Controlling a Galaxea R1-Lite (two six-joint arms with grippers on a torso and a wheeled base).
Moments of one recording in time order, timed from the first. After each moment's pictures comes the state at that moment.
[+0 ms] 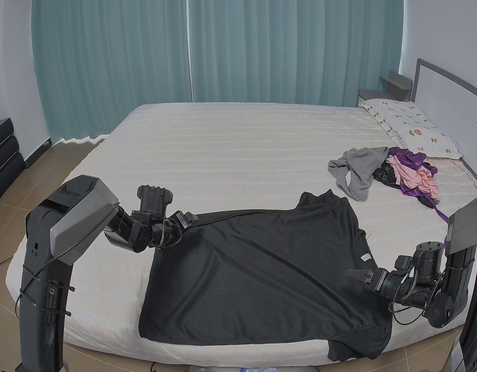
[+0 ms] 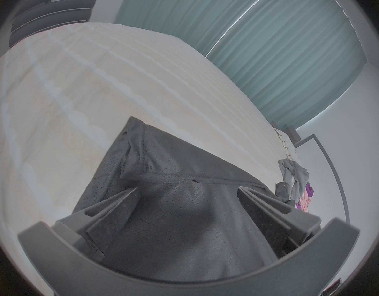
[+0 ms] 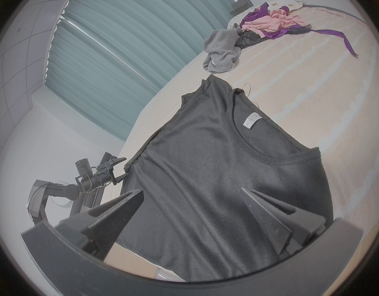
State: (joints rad) left arm -0.23 2.52 -1.40 -0.45 -0.04 -0.79; right arm 0.14 2.23 -0.10 -1.55 0.31 0.66
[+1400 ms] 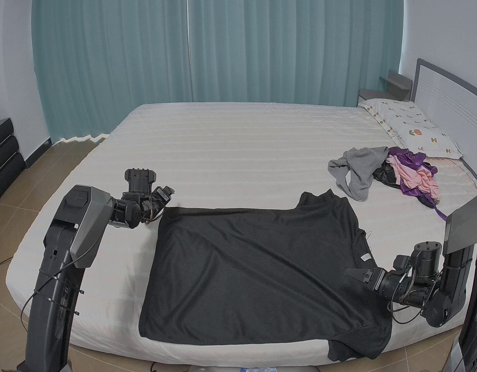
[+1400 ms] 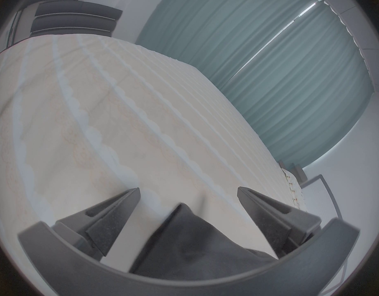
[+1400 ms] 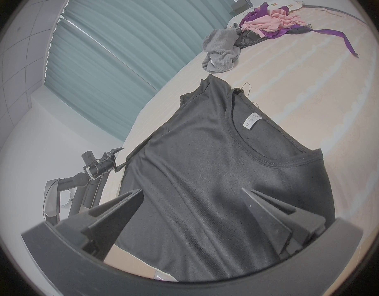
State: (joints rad) left arm -0.10 2.77 -1.98 -0.25 0.03 -0.84; right arm 0.14 2.25 -0.12 -1.55 0.30 0.65
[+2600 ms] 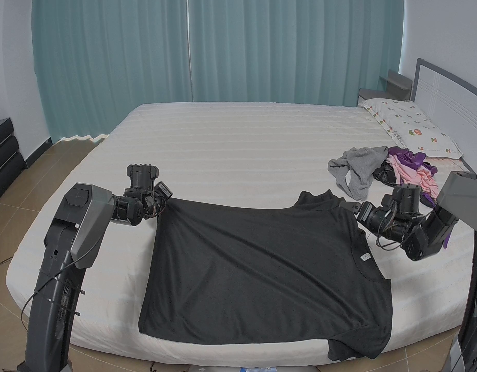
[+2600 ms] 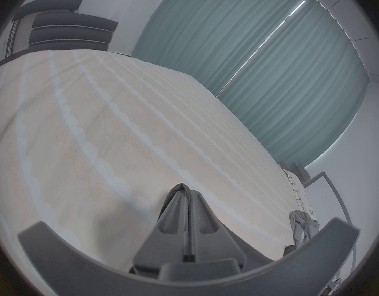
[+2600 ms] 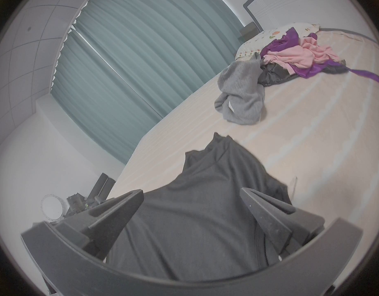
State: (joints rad) left arm -0.11 2.76 -2.00 -0.26 0.10 -0.80; right arm 0.07 2.31 -0.87 -1.03 0.27 0.63
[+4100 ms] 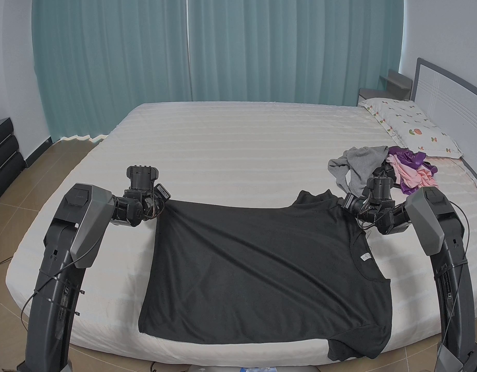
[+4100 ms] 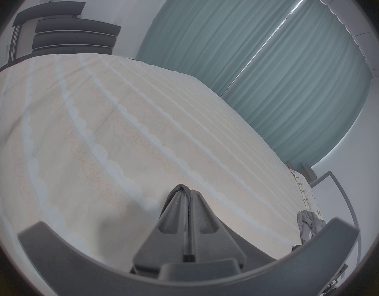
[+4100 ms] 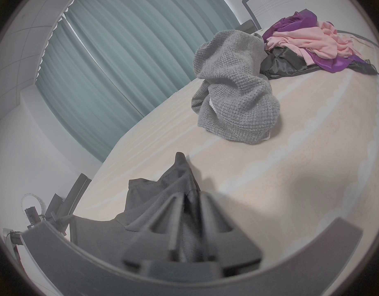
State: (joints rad) left arm -0.11 2.76 -1.99 -0.25 0.14 -0.79; right arm 0.01 2.80 -1.83 -0.51 0.22 0.54
